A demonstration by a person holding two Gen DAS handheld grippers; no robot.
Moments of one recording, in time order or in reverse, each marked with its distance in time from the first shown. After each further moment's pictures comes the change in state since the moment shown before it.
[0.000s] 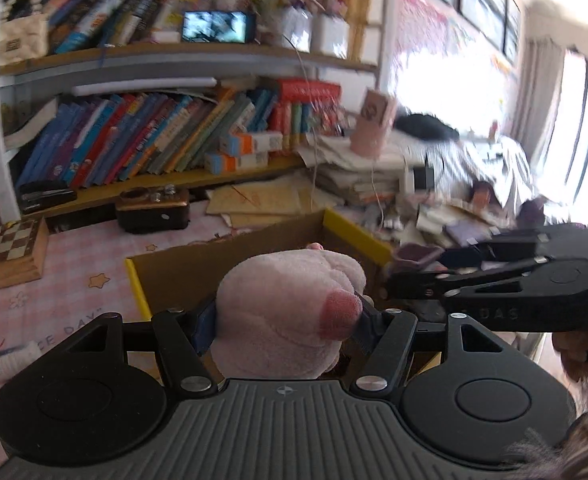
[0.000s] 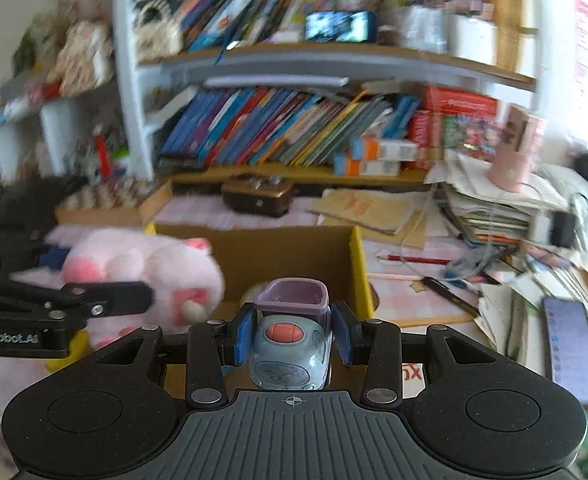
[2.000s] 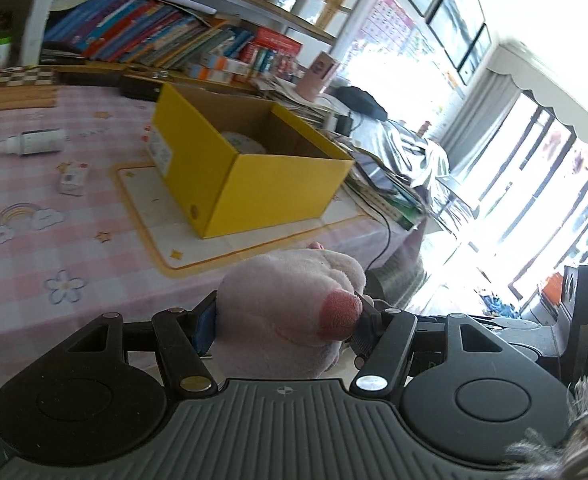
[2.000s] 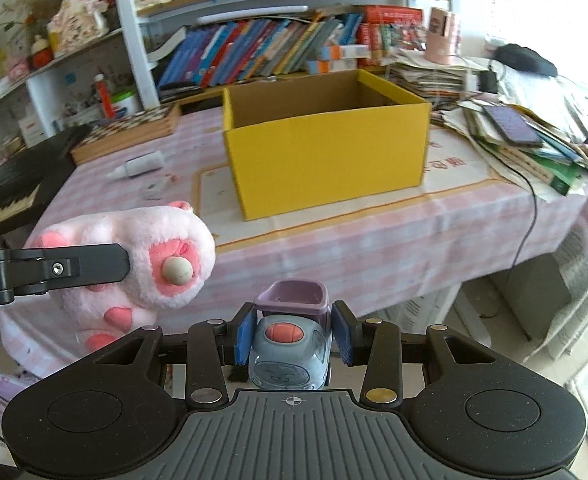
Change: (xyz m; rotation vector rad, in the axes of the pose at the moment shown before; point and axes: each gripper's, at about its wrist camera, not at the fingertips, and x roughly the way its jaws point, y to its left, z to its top) left arm -0.197 0.051 -0.159 -0.252 0.111 -0.312; right arm -0.147 0.186 -0.141 0.340 0.135 -0.197
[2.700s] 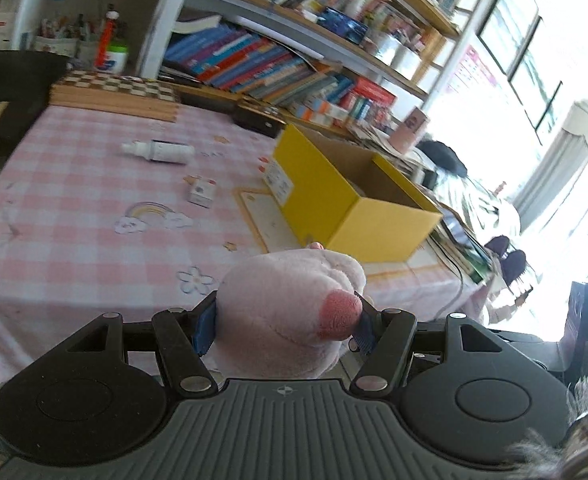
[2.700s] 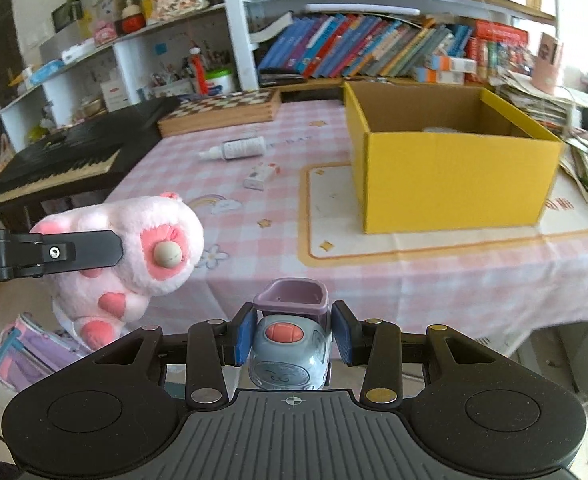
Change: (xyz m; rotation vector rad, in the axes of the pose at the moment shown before) left arm -0.067 0.044 -0.017 -0.149 -0.126 0.227; right arm 0.021 0.064 0.007 -0.168 0.015 0.200
